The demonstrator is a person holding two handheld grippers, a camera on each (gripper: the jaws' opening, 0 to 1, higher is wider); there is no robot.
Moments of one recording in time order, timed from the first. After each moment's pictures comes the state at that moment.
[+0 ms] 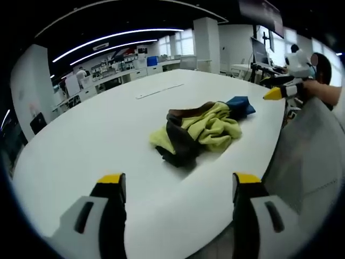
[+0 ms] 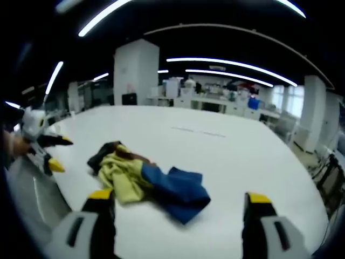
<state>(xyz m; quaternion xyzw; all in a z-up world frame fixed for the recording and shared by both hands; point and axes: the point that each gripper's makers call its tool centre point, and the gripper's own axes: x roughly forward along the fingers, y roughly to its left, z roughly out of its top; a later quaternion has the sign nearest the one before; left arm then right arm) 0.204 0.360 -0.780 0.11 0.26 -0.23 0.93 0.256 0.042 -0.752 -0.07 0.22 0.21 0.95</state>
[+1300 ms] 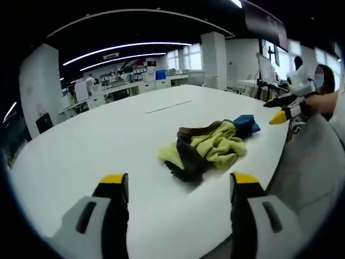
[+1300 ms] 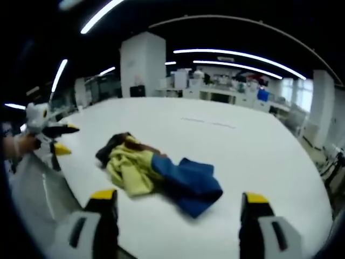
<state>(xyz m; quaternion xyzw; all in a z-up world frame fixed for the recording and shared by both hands) 0.215 0.369 -0.754 0.07 0.21 -0.21 0.95 0.243 0.051 -0.763 -0.07 0.26 0.25 0.93</state>
